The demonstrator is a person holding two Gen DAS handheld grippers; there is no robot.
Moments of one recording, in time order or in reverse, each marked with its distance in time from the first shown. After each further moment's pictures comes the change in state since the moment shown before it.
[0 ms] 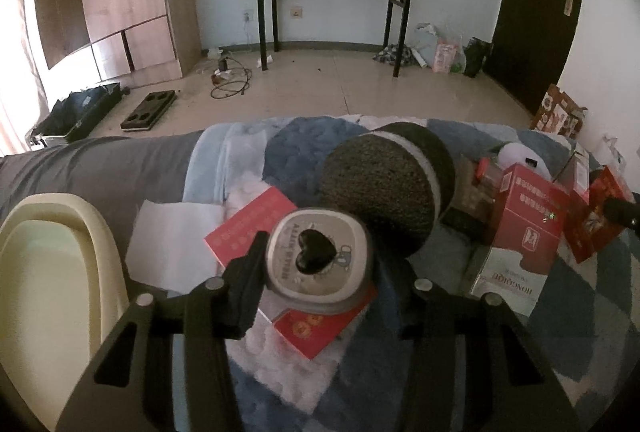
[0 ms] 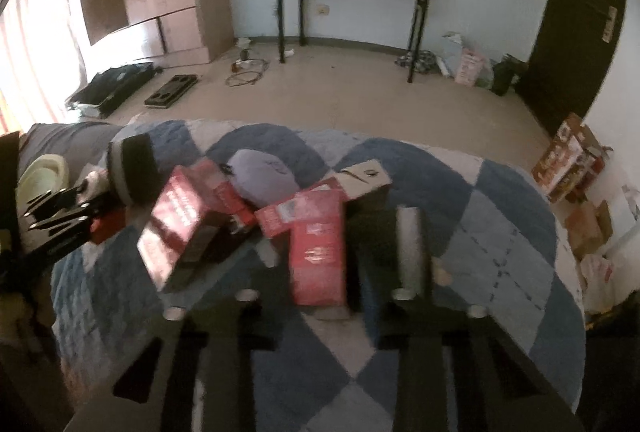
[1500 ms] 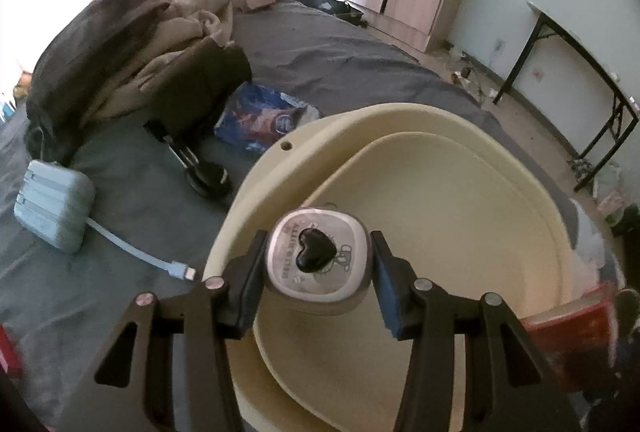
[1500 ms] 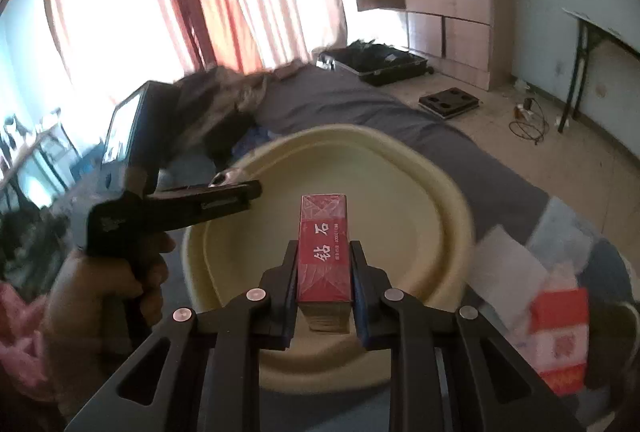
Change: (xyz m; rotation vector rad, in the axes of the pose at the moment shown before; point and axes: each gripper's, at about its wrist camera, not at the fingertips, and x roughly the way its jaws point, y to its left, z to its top) left arm -0.099 0.292 -0.100 -0.705 0.053 0.484; right arm -0.003 0.356 0.012 -0.541 -0.051 0.728
